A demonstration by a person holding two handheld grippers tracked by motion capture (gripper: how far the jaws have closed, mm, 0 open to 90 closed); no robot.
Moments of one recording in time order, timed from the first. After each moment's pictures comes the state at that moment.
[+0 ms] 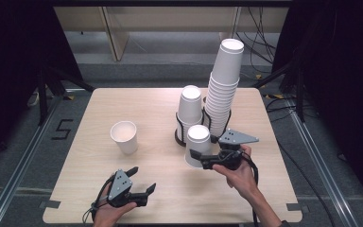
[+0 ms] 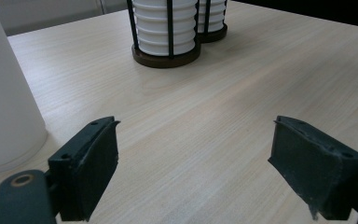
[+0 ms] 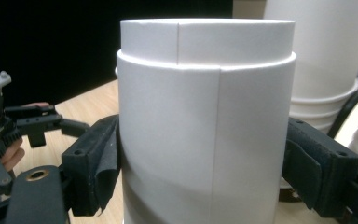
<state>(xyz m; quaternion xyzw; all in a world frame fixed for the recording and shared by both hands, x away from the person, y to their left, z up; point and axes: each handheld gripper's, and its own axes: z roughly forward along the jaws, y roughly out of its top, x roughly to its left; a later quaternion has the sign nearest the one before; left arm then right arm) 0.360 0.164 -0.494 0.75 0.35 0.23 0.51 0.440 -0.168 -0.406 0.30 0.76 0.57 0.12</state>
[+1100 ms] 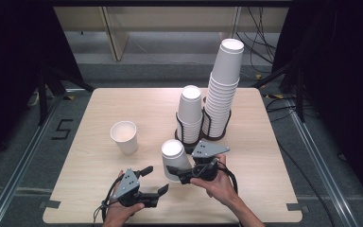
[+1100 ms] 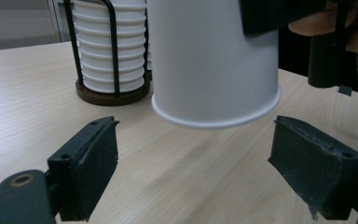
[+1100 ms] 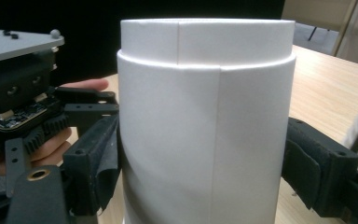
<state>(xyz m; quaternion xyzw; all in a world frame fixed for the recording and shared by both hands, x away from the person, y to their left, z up) 0.365 0.136 -0.496 0.72 0.31 0.17 0.60 0.425 -0.108 -0.429 0.22 0.79 0.56 0.10</state>
